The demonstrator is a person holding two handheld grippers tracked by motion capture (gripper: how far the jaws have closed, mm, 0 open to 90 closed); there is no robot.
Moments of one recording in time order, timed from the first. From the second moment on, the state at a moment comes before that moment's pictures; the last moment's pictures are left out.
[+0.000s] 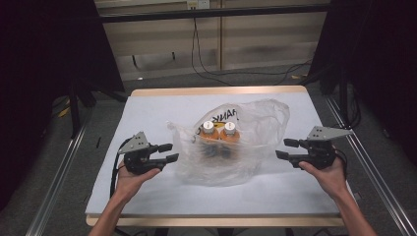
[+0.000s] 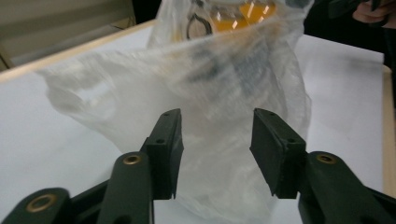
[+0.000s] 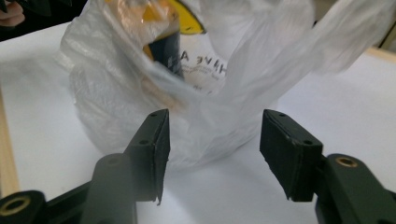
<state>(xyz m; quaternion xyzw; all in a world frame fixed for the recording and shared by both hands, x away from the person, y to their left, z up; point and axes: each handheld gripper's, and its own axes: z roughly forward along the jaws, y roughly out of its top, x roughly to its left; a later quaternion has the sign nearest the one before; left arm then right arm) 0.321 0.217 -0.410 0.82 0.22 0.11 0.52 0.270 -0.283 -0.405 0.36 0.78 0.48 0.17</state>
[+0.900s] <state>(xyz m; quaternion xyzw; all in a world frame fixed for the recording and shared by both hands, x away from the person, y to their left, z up) 0.354 0.155 -0.410 0.84 0.17 0.10 0.51 0.354 -0.251 -0.386 0.36 0.77 0.50 0.17</state>
